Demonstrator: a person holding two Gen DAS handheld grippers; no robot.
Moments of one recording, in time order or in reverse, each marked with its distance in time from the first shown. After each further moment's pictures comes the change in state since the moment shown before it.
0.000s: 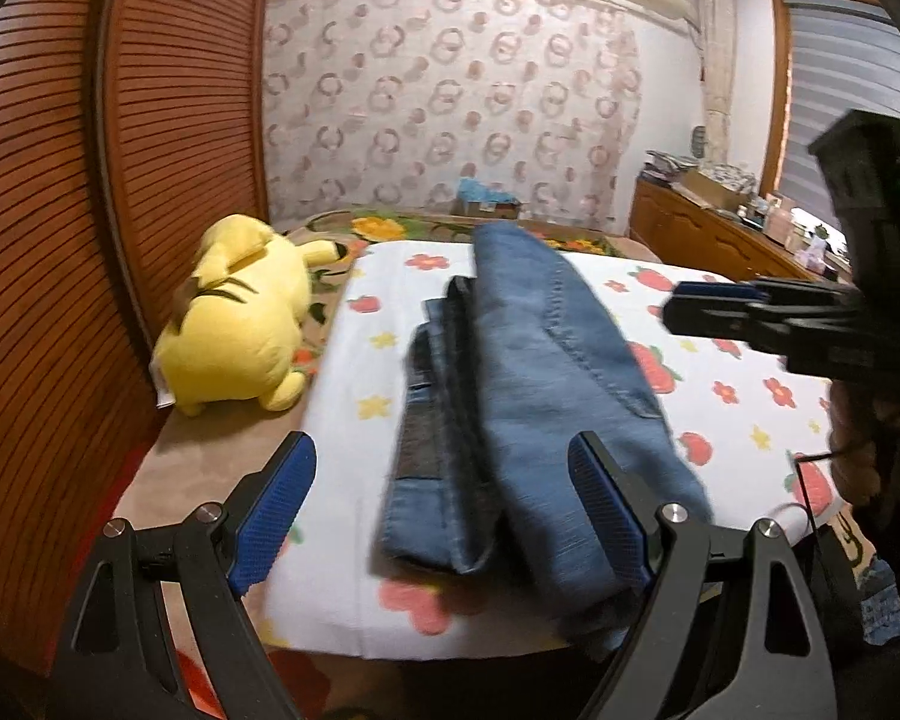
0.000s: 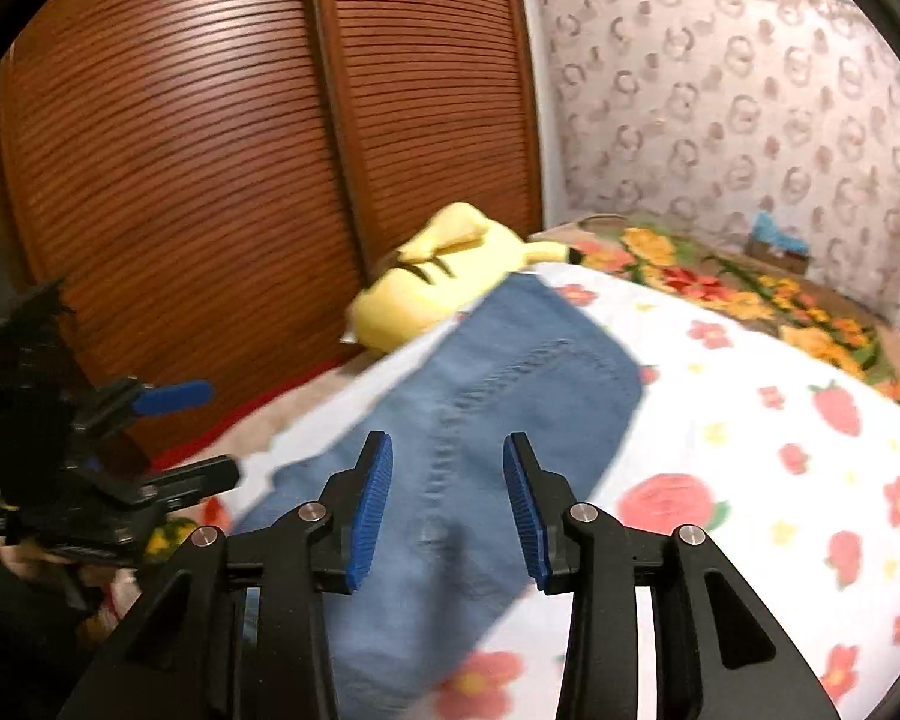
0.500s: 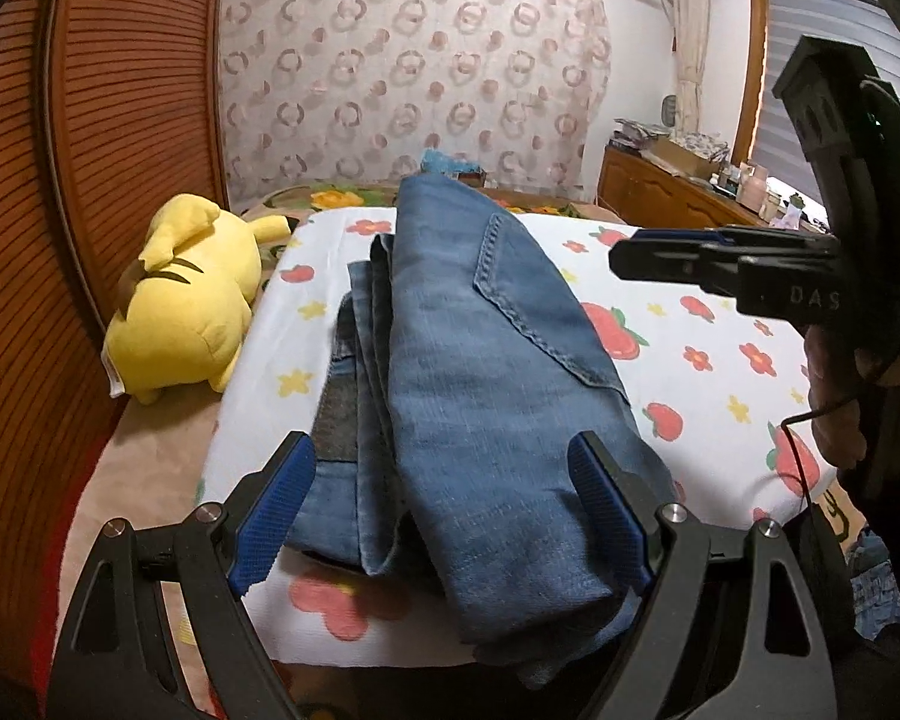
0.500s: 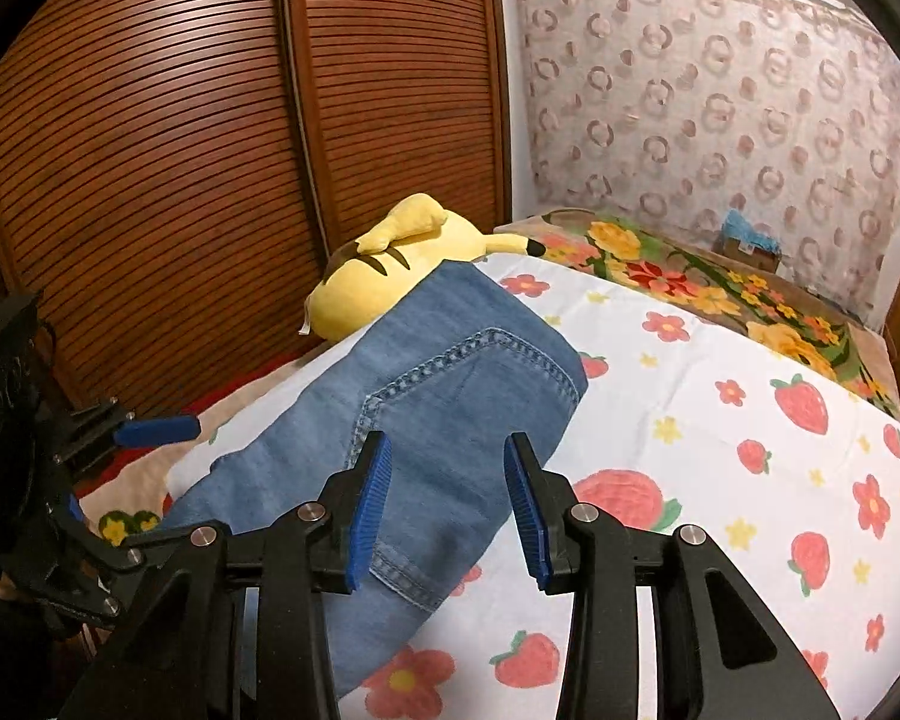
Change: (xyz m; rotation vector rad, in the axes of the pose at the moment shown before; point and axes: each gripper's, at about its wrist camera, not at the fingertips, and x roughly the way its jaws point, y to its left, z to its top) left arm 0.025 -0.026 -0.008 0.025 0.075 -0.067; right arm -0.030 0.007 0.006 0.006 0.013 -0.058
